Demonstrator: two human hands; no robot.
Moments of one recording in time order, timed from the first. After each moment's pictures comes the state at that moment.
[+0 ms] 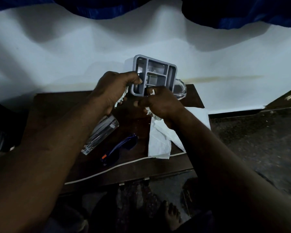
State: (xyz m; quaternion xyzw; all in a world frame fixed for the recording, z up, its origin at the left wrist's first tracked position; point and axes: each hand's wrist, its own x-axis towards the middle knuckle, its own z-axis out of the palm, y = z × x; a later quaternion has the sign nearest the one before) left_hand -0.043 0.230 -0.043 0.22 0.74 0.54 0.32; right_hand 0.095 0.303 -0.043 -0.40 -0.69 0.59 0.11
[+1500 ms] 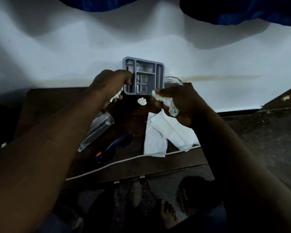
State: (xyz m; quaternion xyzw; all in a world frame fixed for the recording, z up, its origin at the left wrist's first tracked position) left_hand -0.051 0.238 -0.050 0.19 0.80 0.45 0.34; right_hand 0.135 0.334 -0.037 -0.39 -0.52 0.74 0.15
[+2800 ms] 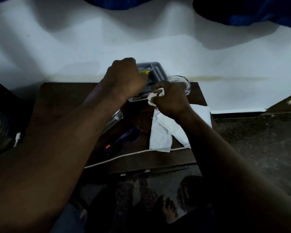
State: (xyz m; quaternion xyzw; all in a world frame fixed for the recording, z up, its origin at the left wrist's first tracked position) left_hand -0.036 0.236 -0.036 0.37 0.88 0.28 0.09; right_hand 0.103 0.318 -0.069 -0.39 -0.84 0.36 0.14
